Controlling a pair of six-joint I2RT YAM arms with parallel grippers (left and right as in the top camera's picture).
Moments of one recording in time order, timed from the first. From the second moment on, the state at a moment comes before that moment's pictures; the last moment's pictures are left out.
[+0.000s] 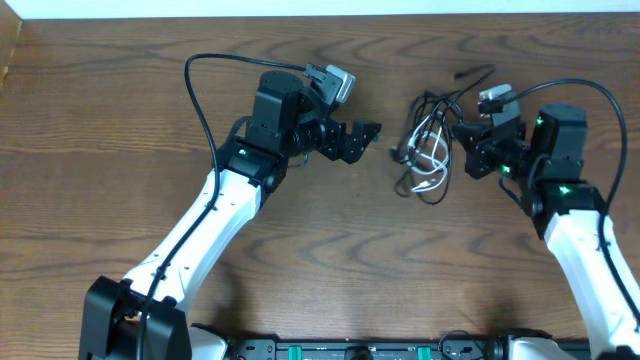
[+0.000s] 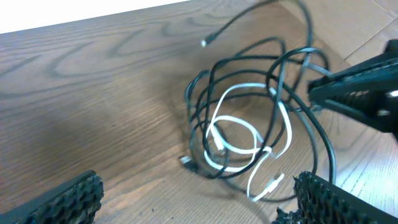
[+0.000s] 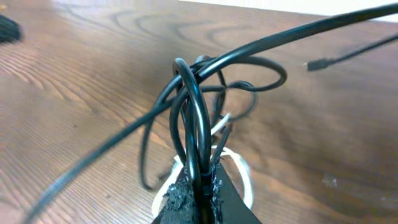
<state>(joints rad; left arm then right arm) -0.41 1.53 1.11 -0.13 0.50 -0.10 -0.02 1.29 0.83 -0.16 -0.55 -0.14</state>
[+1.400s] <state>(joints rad) -0.41 1.53 1.11 -0.31 1.14 0.47 0.10 1.25 0.83 -0.38 -0.81 -0.45</state>
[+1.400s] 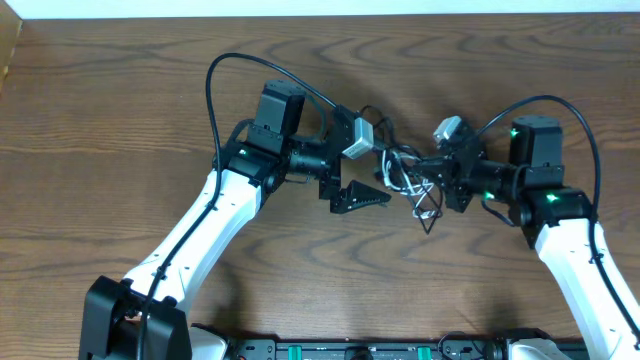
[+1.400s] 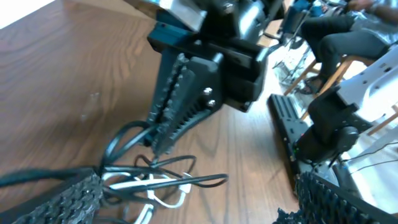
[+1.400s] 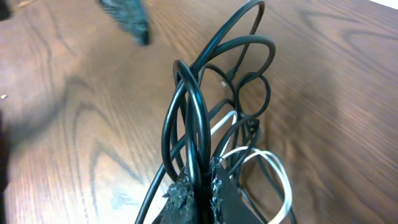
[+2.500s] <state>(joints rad) -0.54 1.53 1.11 -0.25 0.78 0.51 0.15 1.25 0.82 -0.35 -0.90 -0.48</state>
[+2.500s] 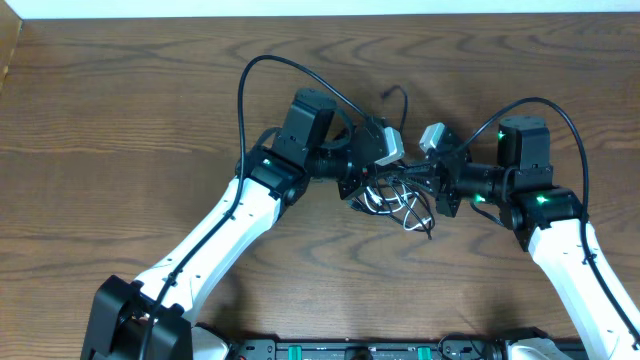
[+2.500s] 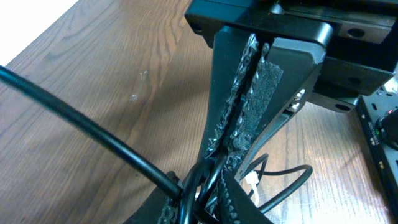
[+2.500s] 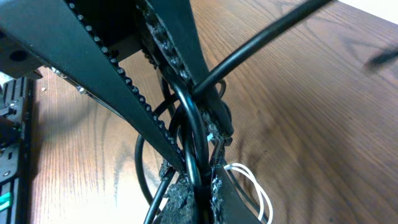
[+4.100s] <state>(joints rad) -0.54 1.54 1.11 -0.14 0.84 0.42 0.02 1.32 0.82 -0.30 -0.69 -0.48</state>
